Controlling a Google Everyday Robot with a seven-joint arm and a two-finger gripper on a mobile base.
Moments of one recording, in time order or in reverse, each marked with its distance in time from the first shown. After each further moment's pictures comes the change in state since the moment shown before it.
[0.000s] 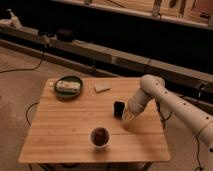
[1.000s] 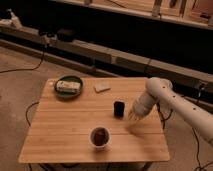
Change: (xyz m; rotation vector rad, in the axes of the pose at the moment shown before) arm 0.009 0.024 -0.017 0.048 0.062 0.042
